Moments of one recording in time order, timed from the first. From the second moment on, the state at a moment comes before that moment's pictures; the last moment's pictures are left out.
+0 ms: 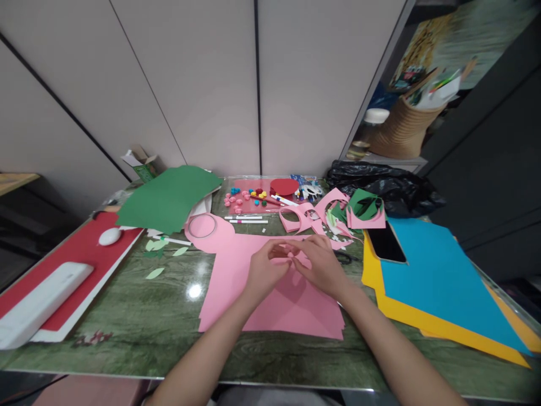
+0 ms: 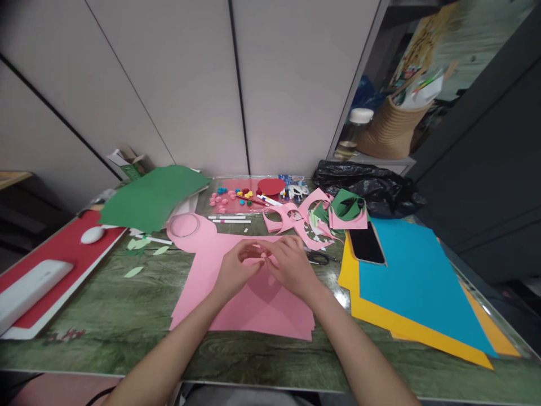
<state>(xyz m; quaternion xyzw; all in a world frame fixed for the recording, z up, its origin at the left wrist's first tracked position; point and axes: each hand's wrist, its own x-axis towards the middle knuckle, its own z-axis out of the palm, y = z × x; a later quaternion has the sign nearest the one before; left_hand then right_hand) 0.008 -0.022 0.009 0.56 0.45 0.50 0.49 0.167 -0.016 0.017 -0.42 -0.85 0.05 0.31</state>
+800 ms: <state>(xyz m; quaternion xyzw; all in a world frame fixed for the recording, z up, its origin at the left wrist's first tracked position) 0.007 -0.021 0.010 0.31 0.34 0.50 0.74 0.169 -0.018 0.008 -0.35 -0.82 -0.08 0.45</state>
